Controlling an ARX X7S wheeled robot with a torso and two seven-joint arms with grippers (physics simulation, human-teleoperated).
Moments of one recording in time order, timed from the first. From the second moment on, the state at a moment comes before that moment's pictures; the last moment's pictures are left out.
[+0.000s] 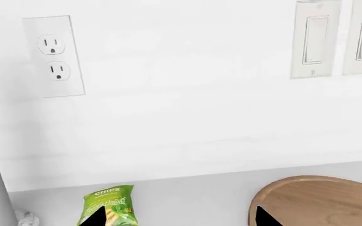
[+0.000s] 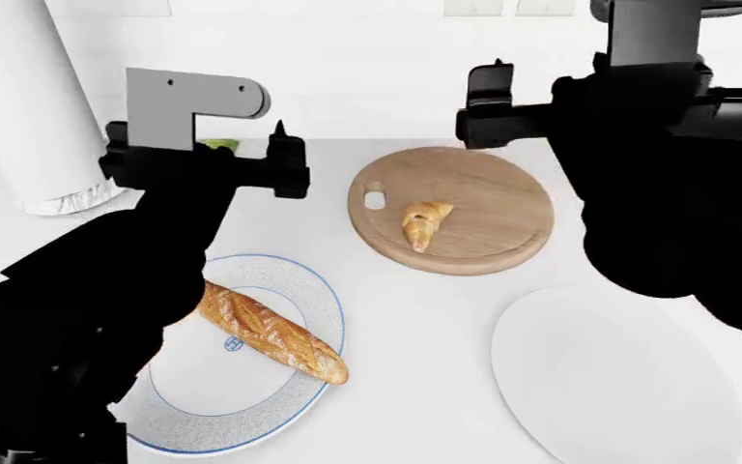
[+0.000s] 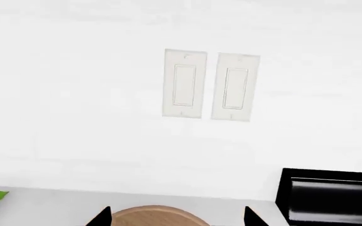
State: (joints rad) left arm -0.91 -0.26 0.21 0.30 -0.58 -1.07 -0.41; right arm 1.48 0.75 -1.02 -0.27 1.54 0.52 1.04
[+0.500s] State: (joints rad) left arm -0.82 -0.28 0.05 0.60 -0.80 -1.21 -0.44; right arm 1.57 0.88 -0.91 -0.63 1.50 0.47 1.24
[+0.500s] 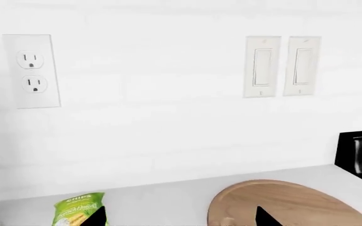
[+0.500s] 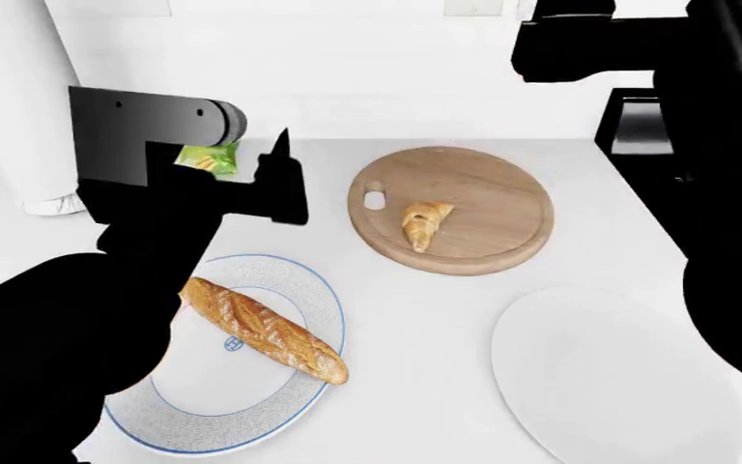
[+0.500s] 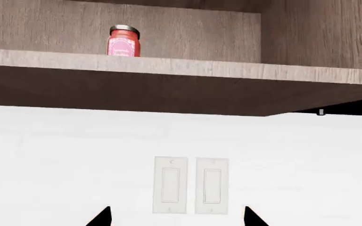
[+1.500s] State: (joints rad) left arm -0.77 -0.32 0.04 0.57 -0.83 -1.14 -0.40; right arm 1.98 0.49 -0.95 0.01 1.34 0.59 0.86
